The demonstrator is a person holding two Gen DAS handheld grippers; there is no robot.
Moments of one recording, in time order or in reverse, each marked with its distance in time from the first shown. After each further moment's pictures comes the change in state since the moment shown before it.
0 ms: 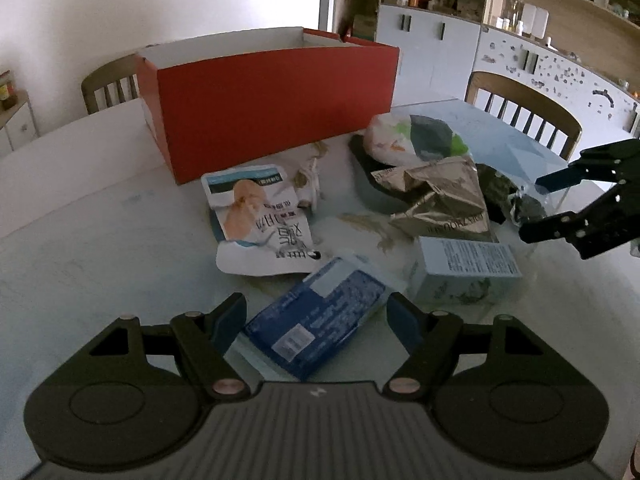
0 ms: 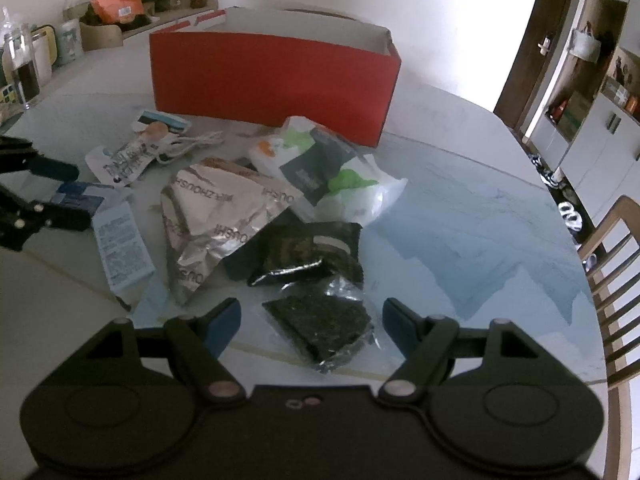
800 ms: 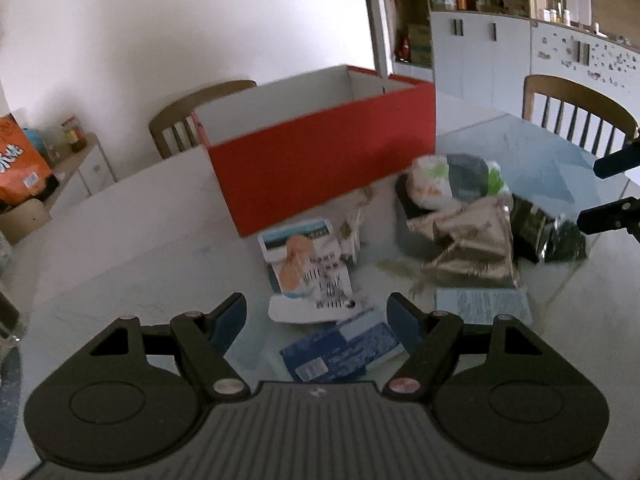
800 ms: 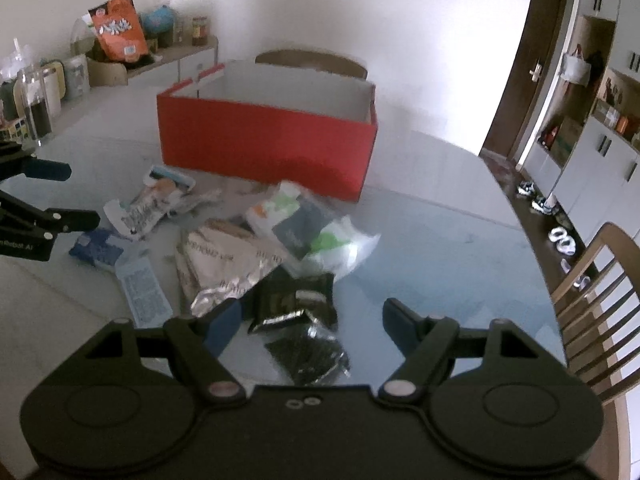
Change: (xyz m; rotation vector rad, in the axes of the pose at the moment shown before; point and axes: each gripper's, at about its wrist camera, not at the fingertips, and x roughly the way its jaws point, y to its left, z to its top) left arm -0.030 -0.034 0.027 0.051 -0.040 0.268; right arm -0.048 -0.010 0.016 -0.007 -0.097 -0.001
